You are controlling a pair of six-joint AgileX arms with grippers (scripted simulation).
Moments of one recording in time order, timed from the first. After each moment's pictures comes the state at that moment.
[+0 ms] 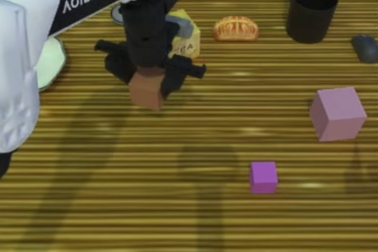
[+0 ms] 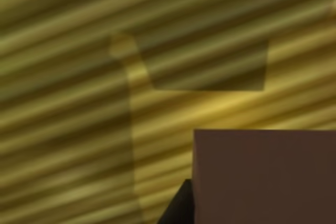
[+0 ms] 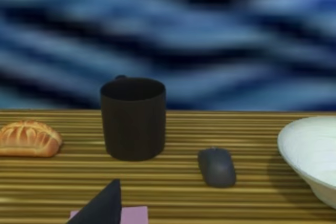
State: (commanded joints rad) left arm -0.50 2.31 2.00 -1.24 0.00 -0.11; right arm 0.01 0.00 0.00 0.00 0.00 0.00
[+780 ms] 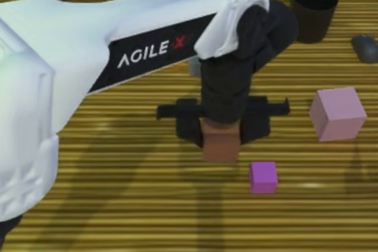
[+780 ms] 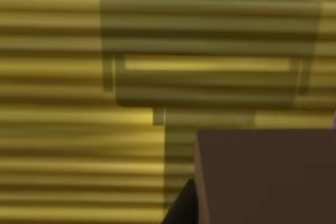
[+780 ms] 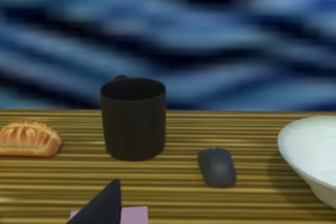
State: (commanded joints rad) left arm -0.84 2.18 1.85 -1.22 -0.01 -0.83; right arm 0.01 0.00 0.00 0.00 0.00 0.00
